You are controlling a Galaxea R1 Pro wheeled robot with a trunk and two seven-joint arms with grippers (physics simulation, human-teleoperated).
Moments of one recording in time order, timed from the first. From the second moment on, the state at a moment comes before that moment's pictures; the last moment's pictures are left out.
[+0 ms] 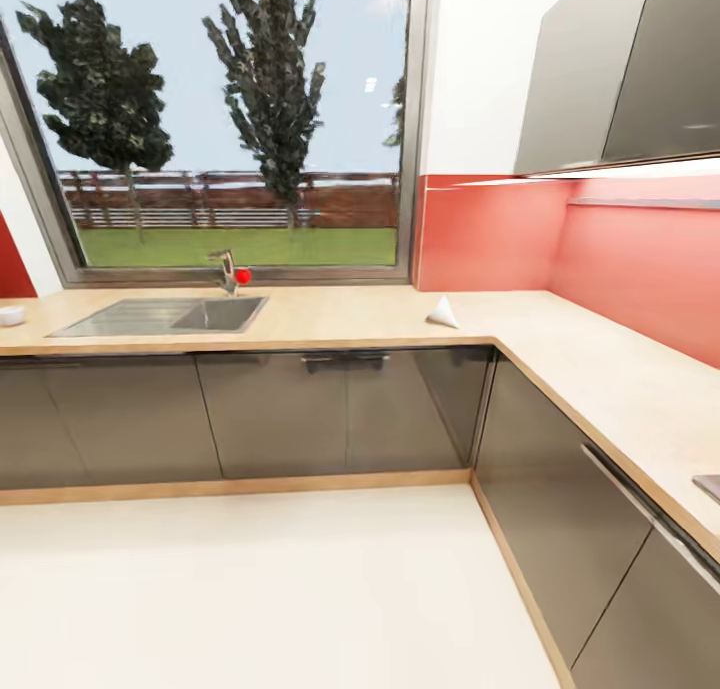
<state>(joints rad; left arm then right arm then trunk) -0.24 0.08 0.05 -0.23 0.00 -0.28 0.01 -0.01 -0.02 -0.15 -0.59 0.00 -0.21 0.00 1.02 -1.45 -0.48</state>
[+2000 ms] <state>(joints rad) -0.24 0.08 0.05 -0.24 0.00 -0.28 0.01 -0.01 -0.02 -0.15 -0.59 0.00 -0.21 0.00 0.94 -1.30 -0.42</state>
